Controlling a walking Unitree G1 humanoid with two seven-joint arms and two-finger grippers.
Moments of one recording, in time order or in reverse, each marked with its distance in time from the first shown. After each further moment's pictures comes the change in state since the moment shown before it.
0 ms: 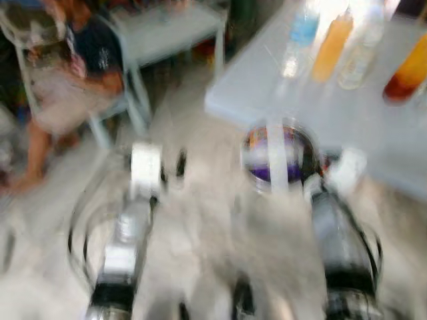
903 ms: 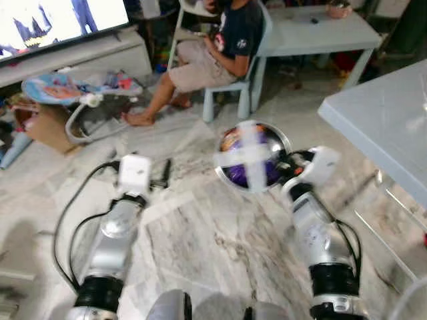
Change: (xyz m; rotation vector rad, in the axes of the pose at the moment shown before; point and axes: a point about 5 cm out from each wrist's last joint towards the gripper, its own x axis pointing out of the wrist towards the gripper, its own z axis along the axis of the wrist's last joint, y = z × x) left arm -0.014 0.028 -0.026 0.064 0.070 0.085; right arm -0.006 0.030 -0.026 -0.042 0.102 0.192
